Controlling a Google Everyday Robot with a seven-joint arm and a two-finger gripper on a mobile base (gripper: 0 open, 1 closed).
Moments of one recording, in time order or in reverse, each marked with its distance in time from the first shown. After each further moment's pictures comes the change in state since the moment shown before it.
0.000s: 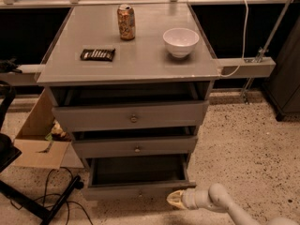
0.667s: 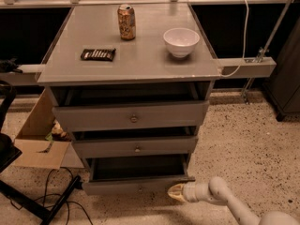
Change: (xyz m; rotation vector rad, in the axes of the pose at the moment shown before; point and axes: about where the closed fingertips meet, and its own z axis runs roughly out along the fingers) arm -0.010 -0.036 -0.009 0.033 0.009 -0.030
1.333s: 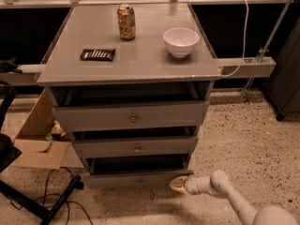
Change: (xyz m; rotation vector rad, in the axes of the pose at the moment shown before) arm -0.007 -0.035 -0.007 0.034 0.007 -0.023
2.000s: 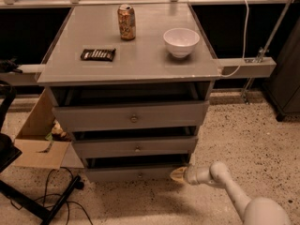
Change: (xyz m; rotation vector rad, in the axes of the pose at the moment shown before) arm -0.014 -0.048 -0.005 0.039 0.005 -0.038
